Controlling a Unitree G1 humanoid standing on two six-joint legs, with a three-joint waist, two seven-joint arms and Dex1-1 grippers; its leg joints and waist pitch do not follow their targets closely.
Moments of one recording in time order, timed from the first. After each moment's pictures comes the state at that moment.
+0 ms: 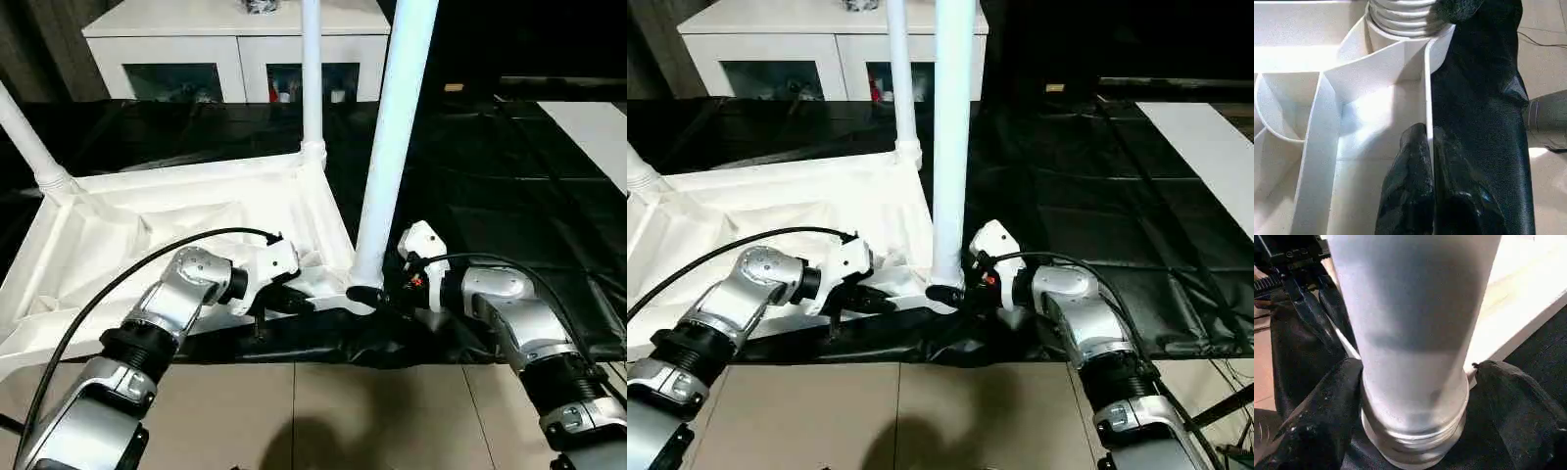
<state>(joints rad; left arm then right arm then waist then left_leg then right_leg) -0.64 0.38 -0.34 0.62 0.03 0.13 -1.20 -0.50 -0.37 0.19 0.50 0.15 0.16 0.99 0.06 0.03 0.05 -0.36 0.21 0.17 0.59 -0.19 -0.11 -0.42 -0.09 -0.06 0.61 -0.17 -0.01</state>
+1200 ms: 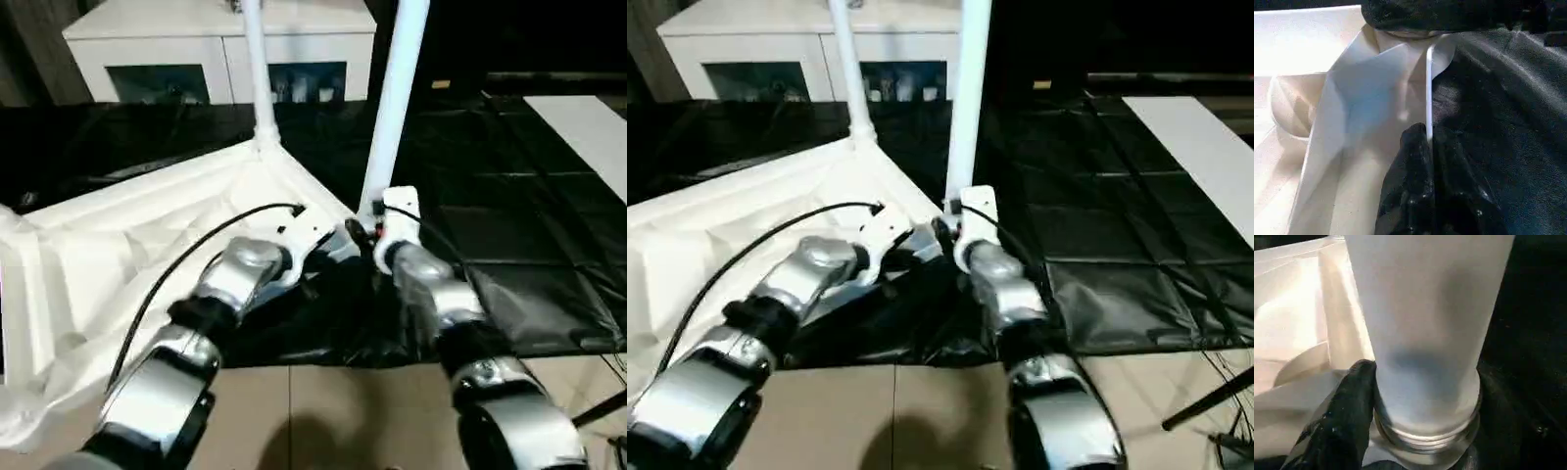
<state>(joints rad) -0.82 0.13 -0.27 0.87 0.08 0.28 -0.68 -0.71 -0.01 -0.01 0.81 0.12 0.18 0.09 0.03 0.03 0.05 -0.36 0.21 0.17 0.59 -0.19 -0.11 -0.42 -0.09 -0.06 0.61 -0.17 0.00</state>
